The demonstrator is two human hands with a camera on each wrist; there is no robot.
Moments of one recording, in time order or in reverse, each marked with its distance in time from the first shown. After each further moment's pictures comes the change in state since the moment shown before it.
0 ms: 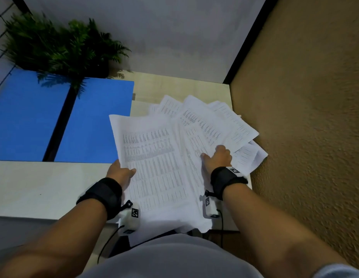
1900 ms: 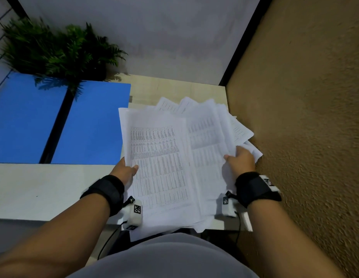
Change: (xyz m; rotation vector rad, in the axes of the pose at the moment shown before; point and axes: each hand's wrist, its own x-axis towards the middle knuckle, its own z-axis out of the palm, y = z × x) left_hand 0.007 0.004 0.017 0.109 -0.136 0.023; right_hand -0.001 0.028 -0.079 0.185 0.027 -0.132
